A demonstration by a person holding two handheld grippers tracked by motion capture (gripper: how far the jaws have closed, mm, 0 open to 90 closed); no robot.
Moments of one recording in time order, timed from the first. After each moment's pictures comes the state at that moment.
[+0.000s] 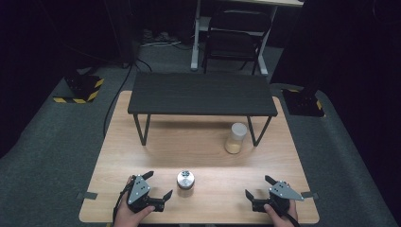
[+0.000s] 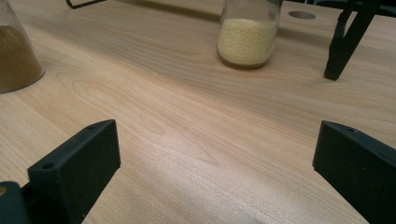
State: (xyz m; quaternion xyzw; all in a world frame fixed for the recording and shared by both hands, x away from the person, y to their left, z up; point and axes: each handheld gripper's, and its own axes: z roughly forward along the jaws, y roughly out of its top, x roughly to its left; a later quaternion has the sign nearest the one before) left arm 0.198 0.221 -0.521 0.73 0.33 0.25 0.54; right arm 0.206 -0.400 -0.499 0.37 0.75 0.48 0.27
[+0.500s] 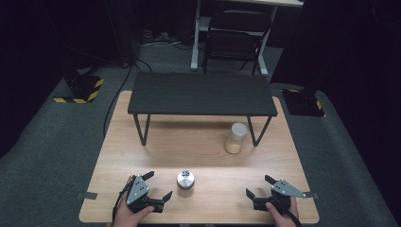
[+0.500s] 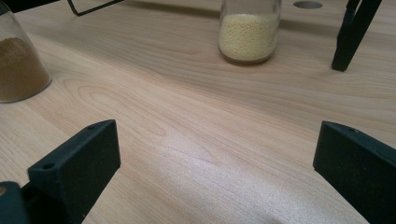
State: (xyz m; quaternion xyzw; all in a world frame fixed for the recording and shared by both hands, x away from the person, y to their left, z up) left arm 0.199 0.225 -0.523 0.73 0.33 0.24 0.55; right arm 0.215 -0.408 -0.497 0.39 0.74 0.49 0.24
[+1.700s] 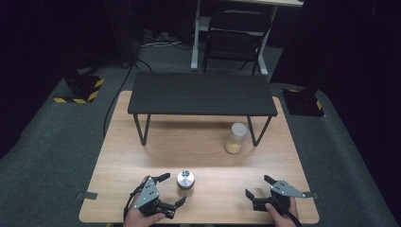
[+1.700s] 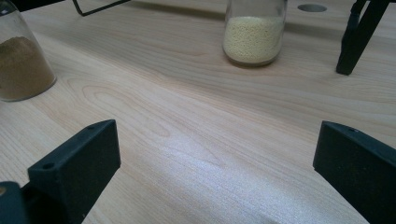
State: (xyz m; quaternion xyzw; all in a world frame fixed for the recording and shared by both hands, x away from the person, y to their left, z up) left arm 0.207 0.205 -0.525 0.72 0.26 0.20 0.62; right arm 0.216 -0.408 -0.497 0.38 0.74 0.49 0.24
